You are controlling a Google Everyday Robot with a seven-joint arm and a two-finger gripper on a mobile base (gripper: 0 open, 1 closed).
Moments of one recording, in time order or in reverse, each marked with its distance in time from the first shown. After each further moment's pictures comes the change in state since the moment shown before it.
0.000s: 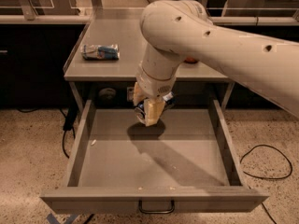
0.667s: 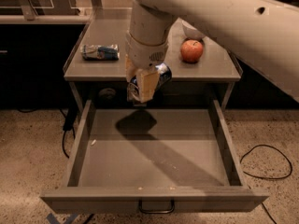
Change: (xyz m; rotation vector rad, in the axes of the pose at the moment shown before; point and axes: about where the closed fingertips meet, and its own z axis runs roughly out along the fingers) arm -0.017 -0.035 -0.070 0.007 0.062 -0.061
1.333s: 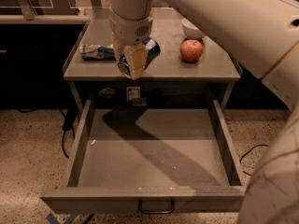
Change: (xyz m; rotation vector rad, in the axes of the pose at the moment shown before) arm -0.002 -0.056 -0.026 0.037 0.080 -0.114
